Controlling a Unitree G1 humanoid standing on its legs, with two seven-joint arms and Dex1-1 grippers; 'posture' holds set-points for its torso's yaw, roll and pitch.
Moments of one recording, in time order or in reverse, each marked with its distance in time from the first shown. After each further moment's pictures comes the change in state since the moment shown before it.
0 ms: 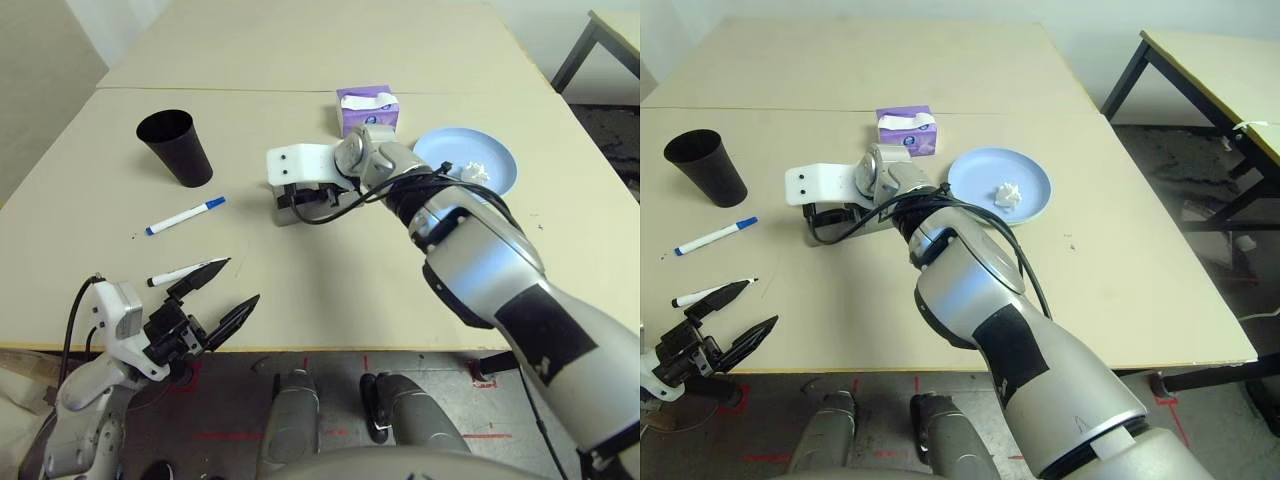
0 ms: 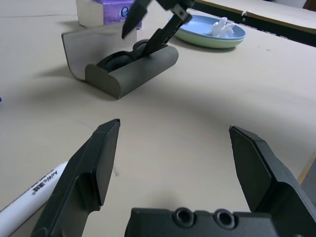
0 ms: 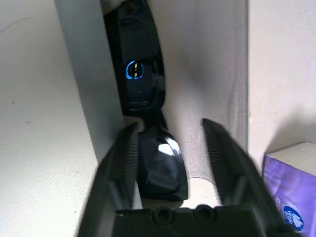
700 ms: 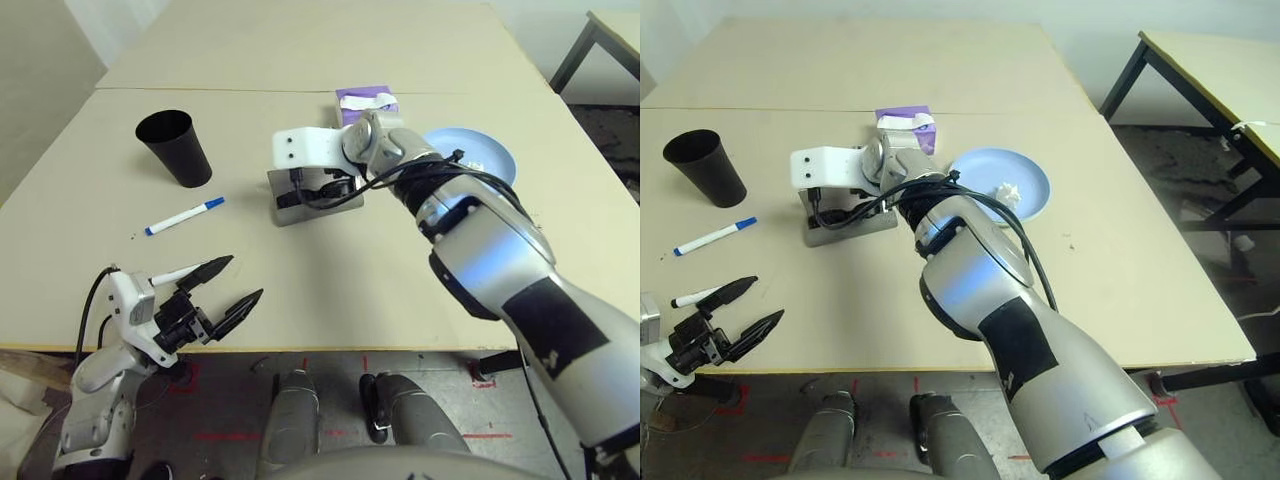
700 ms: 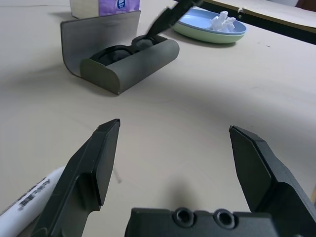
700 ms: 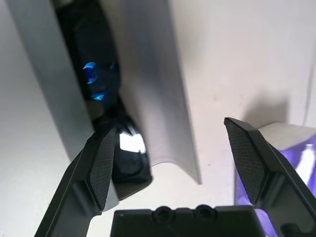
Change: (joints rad) left arm -0.075 0.000 -0.043 0.063 0.025 0.011 0.001; right arm -0.051 -0.027 -0.065 0.016 0.033 0.000 -0.052
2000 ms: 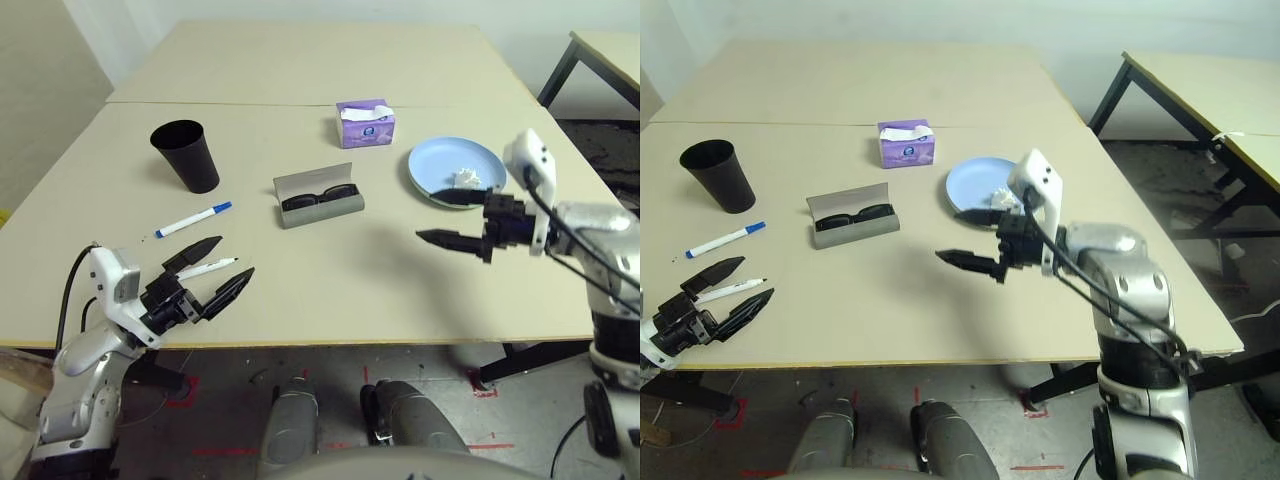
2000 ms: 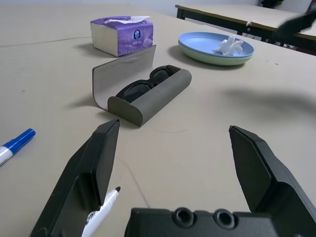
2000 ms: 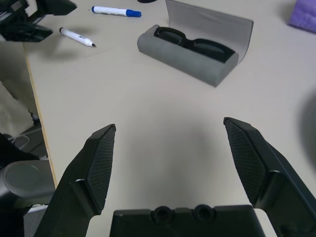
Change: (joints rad) left arm -0.039 0.054 0.048 -0.093 -0.038 0.127 0.076; right arm 1.239 -0.569 -0.648 -1.512 0.813 0.565 0.318
